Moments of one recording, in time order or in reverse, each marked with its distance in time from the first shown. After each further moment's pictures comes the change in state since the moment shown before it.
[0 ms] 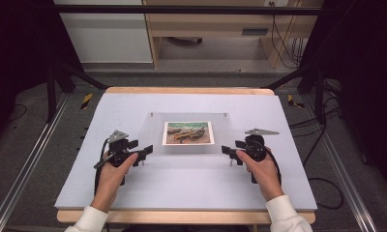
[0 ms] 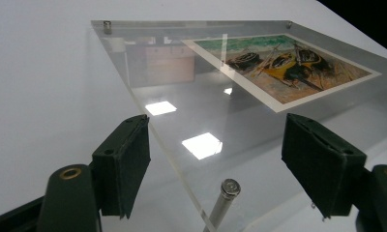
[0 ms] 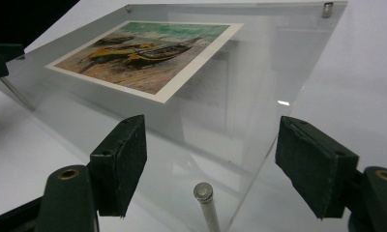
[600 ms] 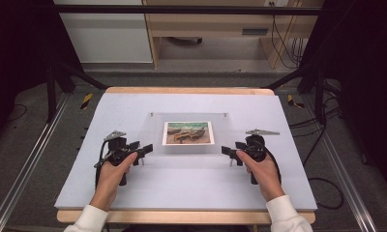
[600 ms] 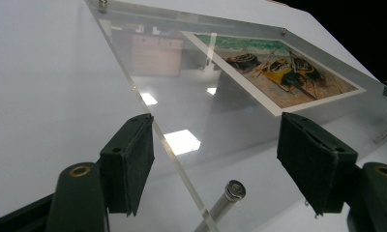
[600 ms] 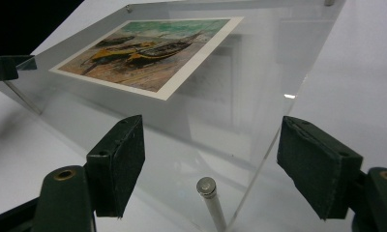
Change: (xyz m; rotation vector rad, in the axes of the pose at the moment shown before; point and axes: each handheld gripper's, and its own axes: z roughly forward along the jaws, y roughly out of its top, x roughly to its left) left arm 0.008 -0.002 0.004 0.016 -0.051 -0.125; right arm -0.001 -0.001 0.000 0.009 0.017 0.045
